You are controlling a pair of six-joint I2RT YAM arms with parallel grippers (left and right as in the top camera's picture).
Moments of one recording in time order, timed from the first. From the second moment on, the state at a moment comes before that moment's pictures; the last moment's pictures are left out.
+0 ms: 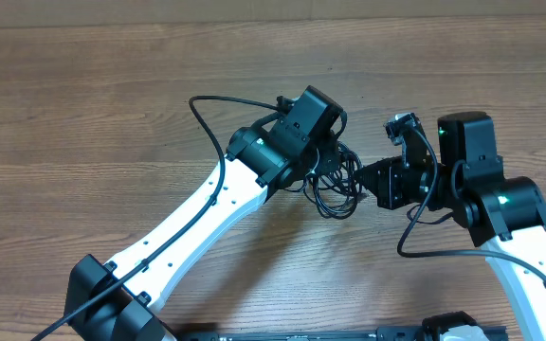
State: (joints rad) left arm -0.73 1.68 1.51 -0.82 0.05 -0.91; right arm 0.19 1.14 1.10 -0.91 -0.58 0.10
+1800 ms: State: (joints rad) left arm -0.73 1.69 1.51 -0.70 0.24 -0.75; right arm 0.19 1.29 1.11 -0.97 -0.43 0.07
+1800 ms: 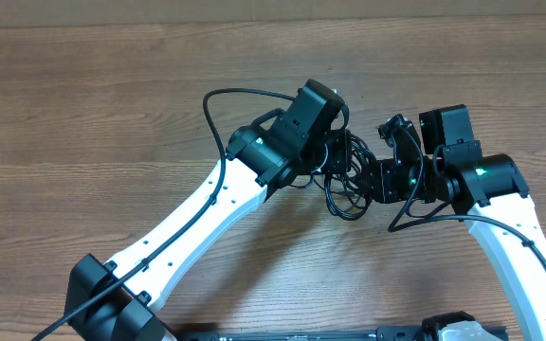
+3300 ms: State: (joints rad) left arm -0.72 1.69 1.51 -0.84 0.04 -0.77; right arm 0.19 1.25 1.11 -0.97 -0.42 0.15
